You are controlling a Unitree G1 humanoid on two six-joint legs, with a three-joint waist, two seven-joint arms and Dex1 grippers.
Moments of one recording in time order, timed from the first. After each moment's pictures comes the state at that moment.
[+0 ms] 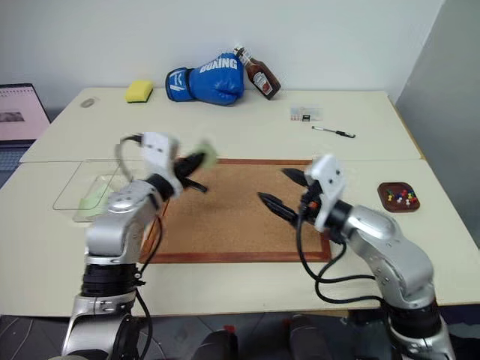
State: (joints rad) left arm -0.54 0.39 0.23 -0.07 -0.16 0.57 -0.27; right arm -0.46 -0.40 0.06 -0.59 0.58 0.73 0.52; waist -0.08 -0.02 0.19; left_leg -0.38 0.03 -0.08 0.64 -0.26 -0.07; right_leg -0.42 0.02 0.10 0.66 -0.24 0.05
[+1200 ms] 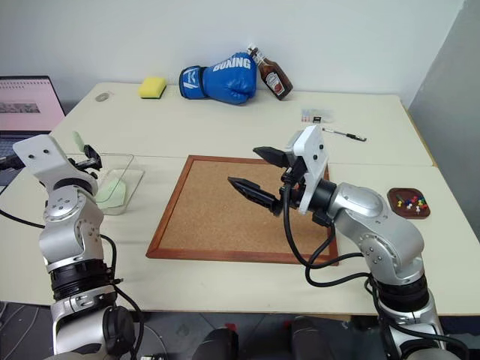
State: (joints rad) left arm -0.58 0.36 0.52 0.13 -0.14 0.43 0.21; right arm -0.56 -0.39 0.08 -0.54 0.65 0.76 0.51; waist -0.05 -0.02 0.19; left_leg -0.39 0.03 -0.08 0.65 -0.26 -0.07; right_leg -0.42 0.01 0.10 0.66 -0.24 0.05
